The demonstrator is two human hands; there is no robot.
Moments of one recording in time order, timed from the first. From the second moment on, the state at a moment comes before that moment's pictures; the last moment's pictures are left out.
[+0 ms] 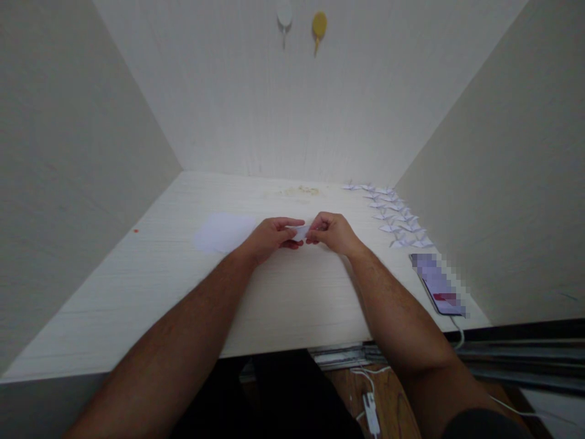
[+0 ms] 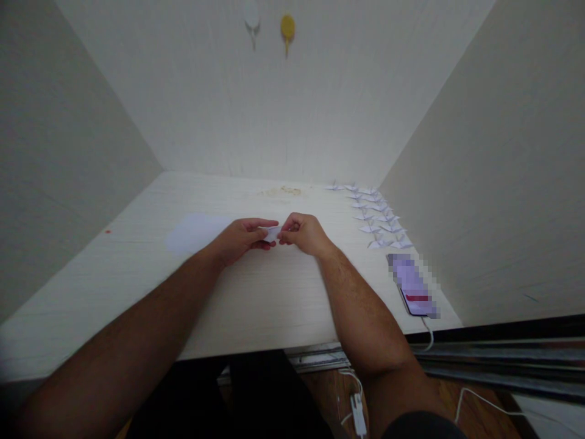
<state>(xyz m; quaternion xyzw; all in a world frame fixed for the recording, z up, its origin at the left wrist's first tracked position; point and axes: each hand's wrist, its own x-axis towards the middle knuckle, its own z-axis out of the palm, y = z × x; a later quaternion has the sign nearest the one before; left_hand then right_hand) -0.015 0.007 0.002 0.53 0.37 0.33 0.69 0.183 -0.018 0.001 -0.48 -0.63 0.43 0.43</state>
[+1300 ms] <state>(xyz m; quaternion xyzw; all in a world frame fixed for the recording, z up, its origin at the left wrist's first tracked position) -0.015 0.004 0.003 0.54 0.29 0.38 0.70 0.175 -0.017 0.006 -0.43 -0.54 0.46 0.56</state>
